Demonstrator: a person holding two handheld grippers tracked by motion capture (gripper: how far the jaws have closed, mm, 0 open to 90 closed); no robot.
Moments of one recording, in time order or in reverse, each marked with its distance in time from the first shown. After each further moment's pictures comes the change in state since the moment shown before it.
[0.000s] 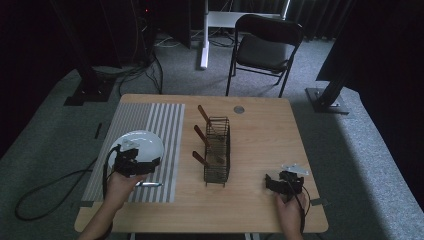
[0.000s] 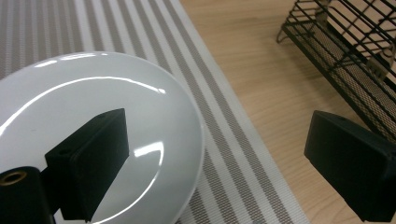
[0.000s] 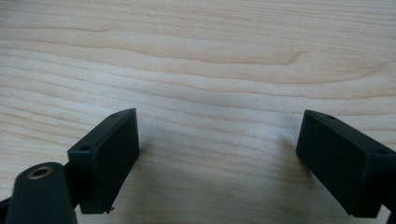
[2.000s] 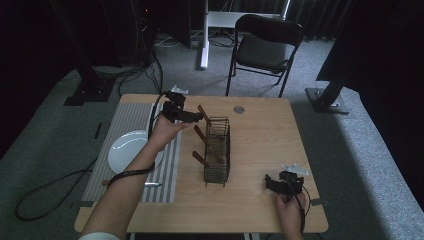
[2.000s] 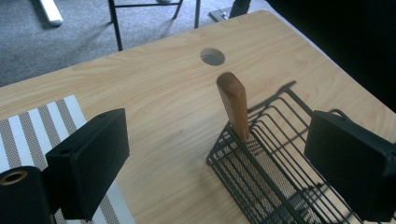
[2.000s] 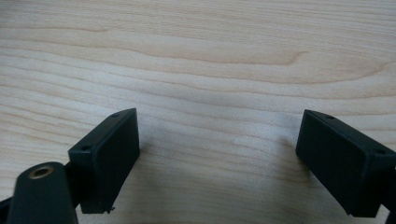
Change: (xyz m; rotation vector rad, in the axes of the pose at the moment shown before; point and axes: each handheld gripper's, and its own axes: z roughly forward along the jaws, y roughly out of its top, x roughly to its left) left arm -0.062 0.171 0.086 0.029 -0.183 0.110; right arm 0.000 0.000 0.000 -0.001 0.001 -0.002
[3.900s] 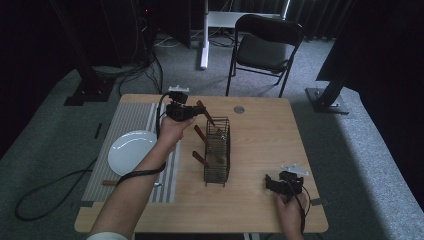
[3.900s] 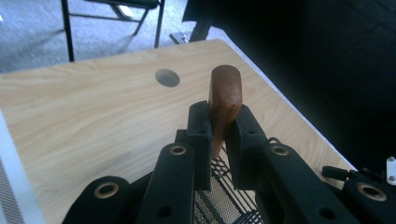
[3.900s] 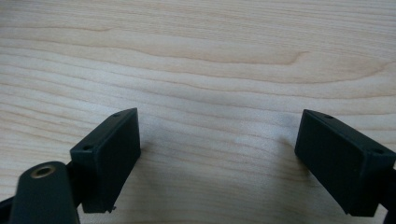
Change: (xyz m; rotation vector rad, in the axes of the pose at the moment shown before) left arm -0.008 0.002 -0.006 -0.121 -0.171 -0.103; right arm 0.000 0.000 0.000 -0.002 0.002 -0.001
